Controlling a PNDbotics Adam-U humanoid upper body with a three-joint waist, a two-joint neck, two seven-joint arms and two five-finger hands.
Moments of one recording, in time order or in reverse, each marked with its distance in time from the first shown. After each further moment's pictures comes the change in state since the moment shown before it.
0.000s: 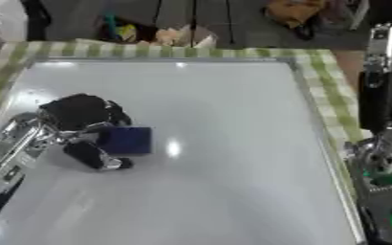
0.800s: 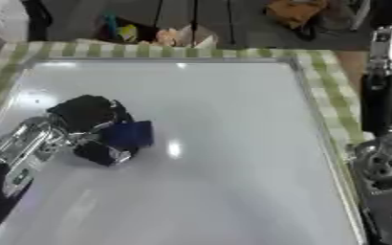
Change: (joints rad) left arm -0.004 -0.016 -0.006 0.013 0.006 0.059 0.040; right arm 0.000 0.000 0.000 0.000 -0.008 -0.002 0.002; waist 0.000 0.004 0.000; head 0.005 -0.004
